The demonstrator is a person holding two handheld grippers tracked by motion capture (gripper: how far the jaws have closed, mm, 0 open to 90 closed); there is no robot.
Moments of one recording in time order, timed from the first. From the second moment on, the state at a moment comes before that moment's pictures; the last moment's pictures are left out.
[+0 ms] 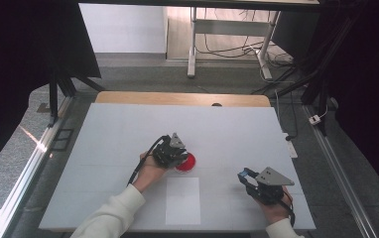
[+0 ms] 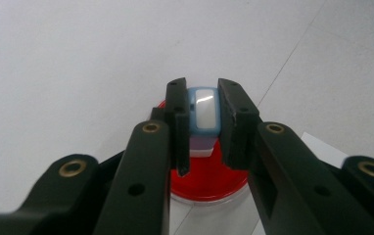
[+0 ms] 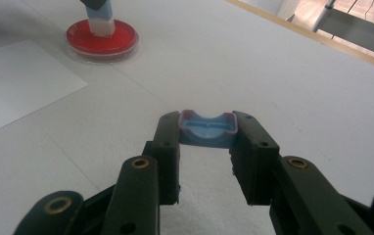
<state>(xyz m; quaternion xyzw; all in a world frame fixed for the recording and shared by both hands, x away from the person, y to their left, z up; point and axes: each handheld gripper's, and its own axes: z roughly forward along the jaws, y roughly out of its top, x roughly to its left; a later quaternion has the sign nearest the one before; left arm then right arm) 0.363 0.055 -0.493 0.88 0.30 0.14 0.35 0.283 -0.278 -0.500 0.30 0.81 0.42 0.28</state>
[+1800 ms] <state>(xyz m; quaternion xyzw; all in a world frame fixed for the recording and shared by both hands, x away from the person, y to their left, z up) 0.335 0.093 -0.440 0.84 0.27 0.08 0.45 0.284 -0.279 -0.501 0.30 0.81 0.43 0.28</state>
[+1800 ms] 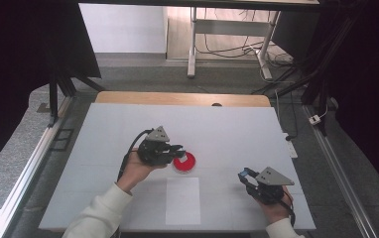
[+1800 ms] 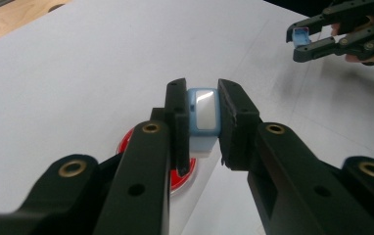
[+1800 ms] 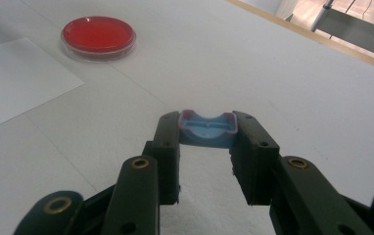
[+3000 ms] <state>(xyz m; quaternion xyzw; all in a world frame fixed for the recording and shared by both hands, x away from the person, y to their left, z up) 0.306 0.094 -0.450 0.85 0.25 0.05 0.45 0.284 -0.279 -0.500 0.30 0.80 0.43 0.28</state>
